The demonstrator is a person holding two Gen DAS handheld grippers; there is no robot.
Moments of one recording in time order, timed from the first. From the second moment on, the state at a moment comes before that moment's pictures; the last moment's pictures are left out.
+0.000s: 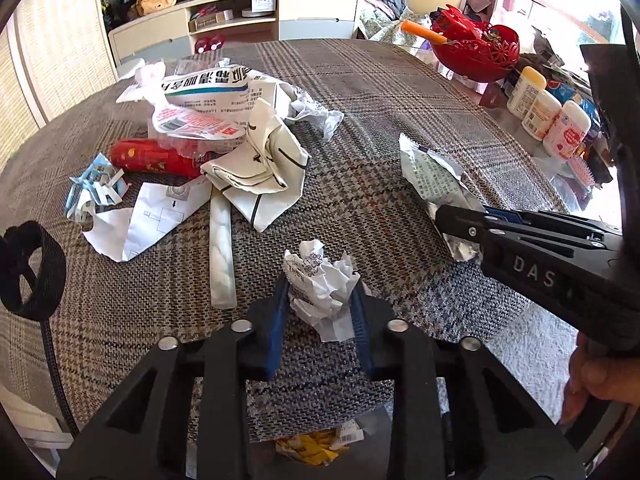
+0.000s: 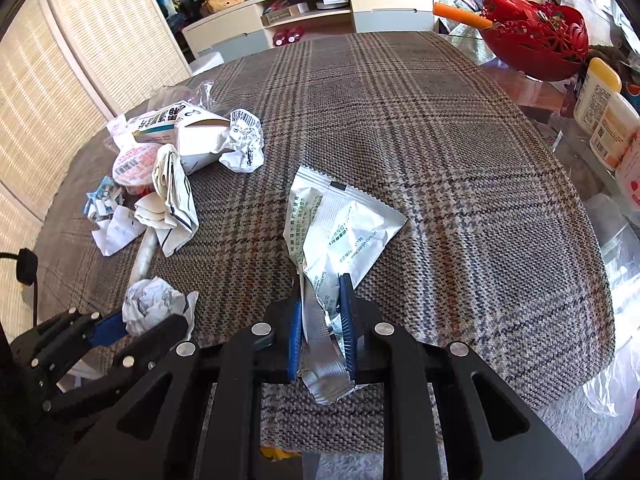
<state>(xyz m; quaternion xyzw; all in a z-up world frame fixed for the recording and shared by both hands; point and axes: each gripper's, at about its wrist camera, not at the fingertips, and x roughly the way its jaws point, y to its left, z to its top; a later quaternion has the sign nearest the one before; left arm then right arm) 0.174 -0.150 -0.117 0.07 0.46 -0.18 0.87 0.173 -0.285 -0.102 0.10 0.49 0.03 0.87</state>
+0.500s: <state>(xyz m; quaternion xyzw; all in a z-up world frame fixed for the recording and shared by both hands) 0.101 -0.124 -0.093 0.05 0.45 -0.18 0.87 0.088 -0.278 -0.093 0.13 0.48 0.06 0.87</state>
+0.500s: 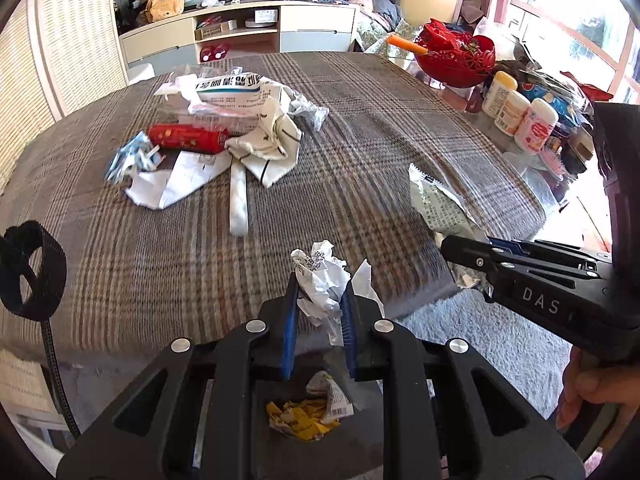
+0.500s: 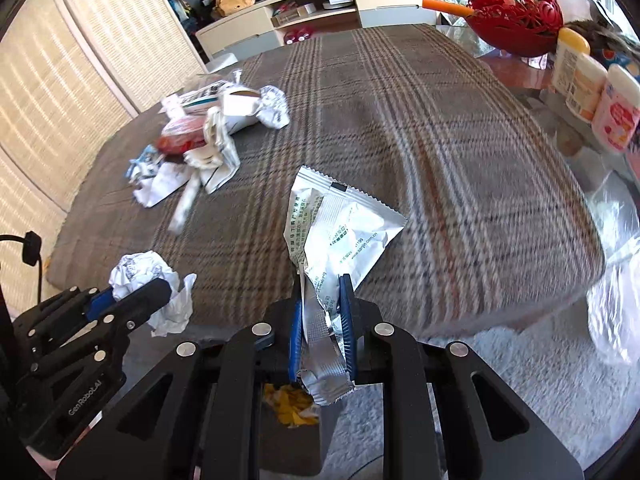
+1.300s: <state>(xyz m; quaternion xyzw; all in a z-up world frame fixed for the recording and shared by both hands) -0.020 -0.068 -0.198 0.02 0.52 -0.13 0.84 -0.004 -0.212 -0.180 0.14 0.54 0.09 0.82</state>
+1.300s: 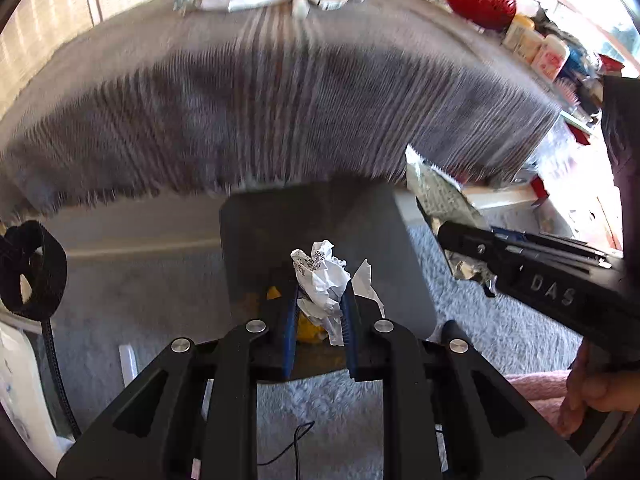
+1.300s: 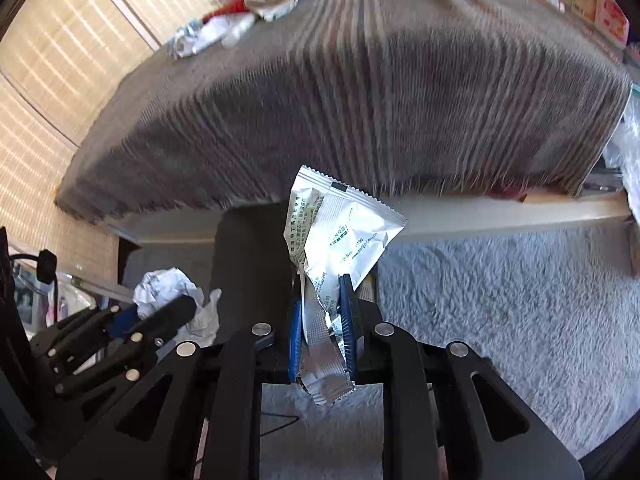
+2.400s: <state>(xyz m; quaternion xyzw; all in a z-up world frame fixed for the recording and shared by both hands) -0.021 -0.042 -0.219 0.01 0.54 -0.10 0.84 0.005 -0.197 -0.192 0.13 0.52 0.08 0.84</state>
